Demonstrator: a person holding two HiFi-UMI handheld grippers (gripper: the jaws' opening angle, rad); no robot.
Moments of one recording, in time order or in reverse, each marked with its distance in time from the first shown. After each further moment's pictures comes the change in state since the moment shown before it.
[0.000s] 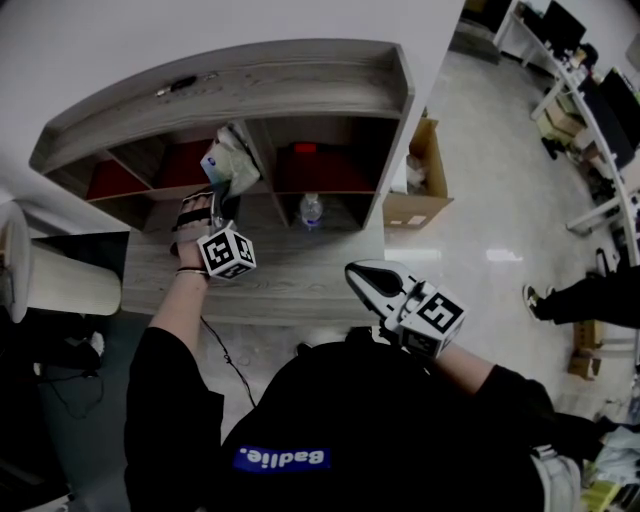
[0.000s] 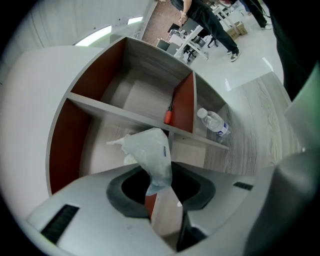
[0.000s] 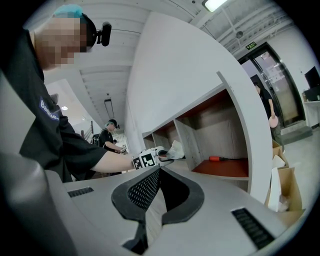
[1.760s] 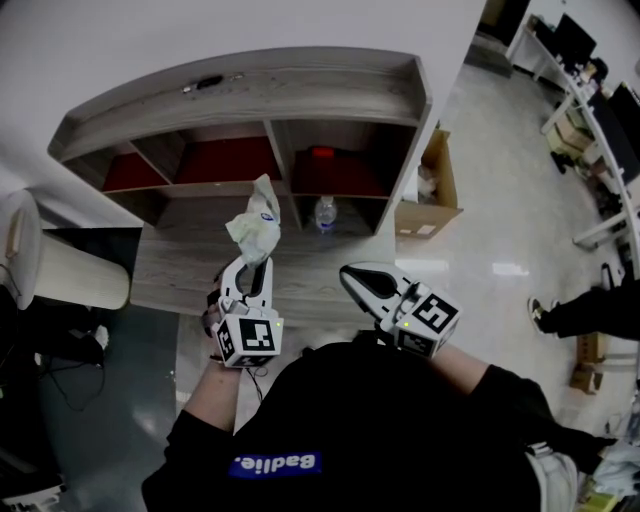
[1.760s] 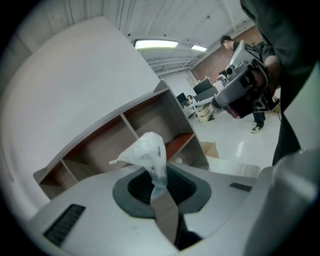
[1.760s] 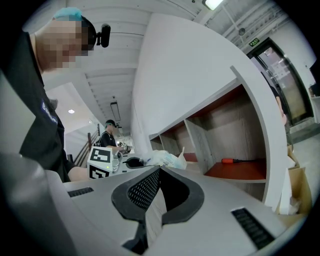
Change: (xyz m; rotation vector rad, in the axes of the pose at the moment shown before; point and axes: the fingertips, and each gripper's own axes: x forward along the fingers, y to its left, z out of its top) left arm -0.168 -0.032 0.054 -0.664 -0.206 -0.053; right arm 0.024 0.029 0.005 -0.001 -0.019 0.080
